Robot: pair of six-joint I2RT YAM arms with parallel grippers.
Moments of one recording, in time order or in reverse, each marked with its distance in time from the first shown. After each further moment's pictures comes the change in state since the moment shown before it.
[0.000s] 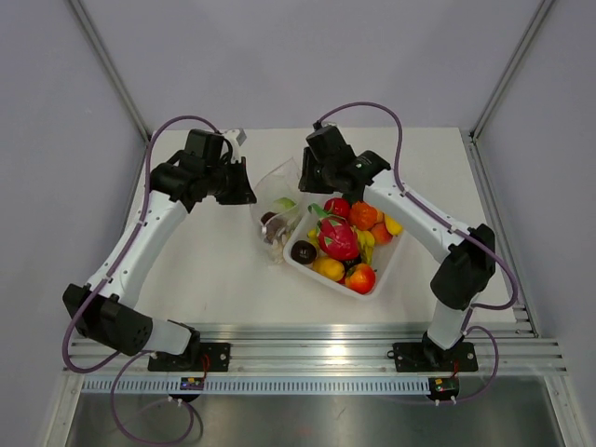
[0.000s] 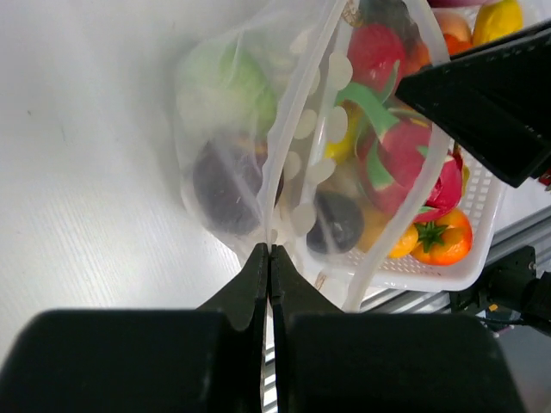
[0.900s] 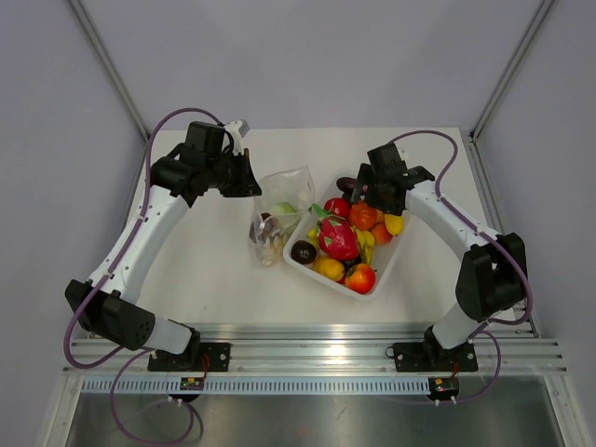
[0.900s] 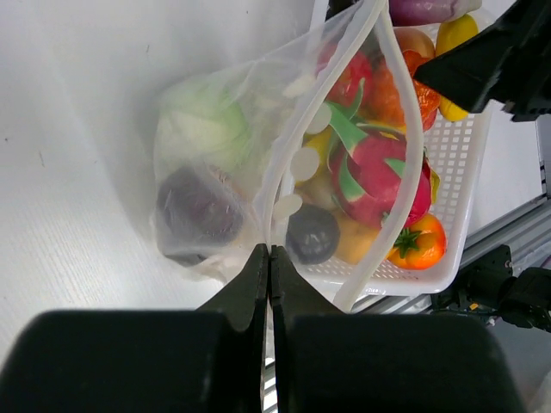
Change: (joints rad) left arm -0.010 0.035 0.046 0.014 0.045 -0.013; right arm -0.321 -0.170 -0.424 0.029 0.035 0.001
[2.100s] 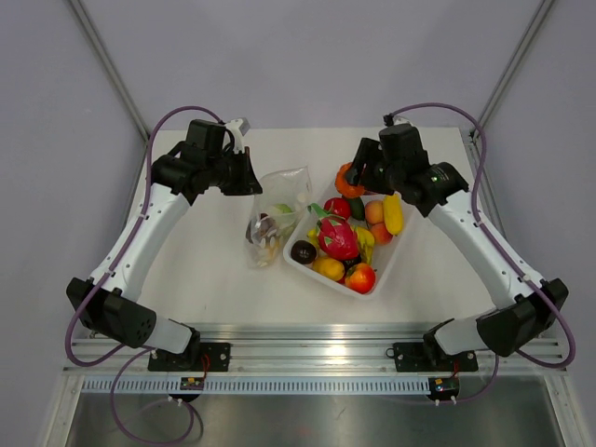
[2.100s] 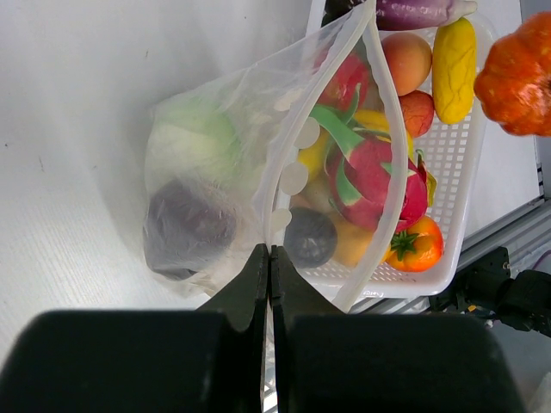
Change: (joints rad) left arm -0.001 0.016 0.024 -0.004 0.002 -0.001; right arm 0.061 -0.217 0.129 -0.052 -0.085 -0.003
